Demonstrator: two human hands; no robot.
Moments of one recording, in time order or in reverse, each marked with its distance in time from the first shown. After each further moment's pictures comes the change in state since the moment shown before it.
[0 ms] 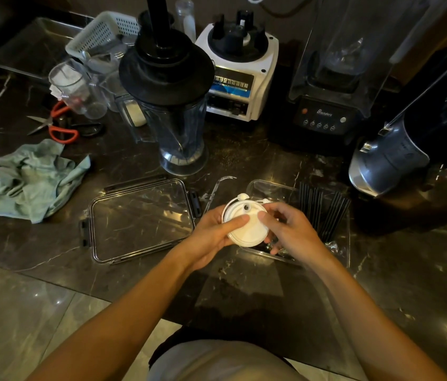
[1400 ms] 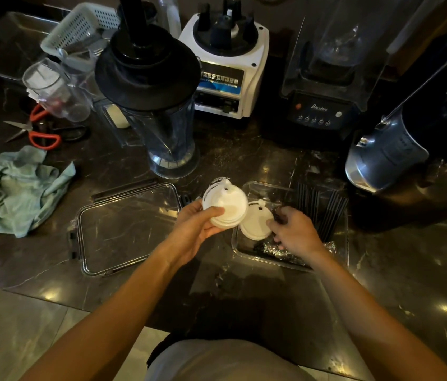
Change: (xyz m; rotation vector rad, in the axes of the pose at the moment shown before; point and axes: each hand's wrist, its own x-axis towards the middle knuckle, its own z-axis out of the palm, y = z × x) left_hand 0.022 0.016 -0.027 -0.187 0.214 -0.084; right_hand 0.050 0.047 -0.020 -0.310 0.174 0.201
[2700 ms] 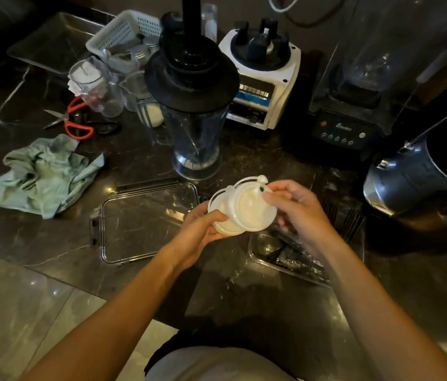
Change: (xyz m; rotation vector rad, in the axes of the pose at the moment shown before) left_hand -0.016 0.003 -0.028 0.051 -0.026 0.087; right_hand -0.031 -0.090 -0.009 0.493 -0.177 -0.264
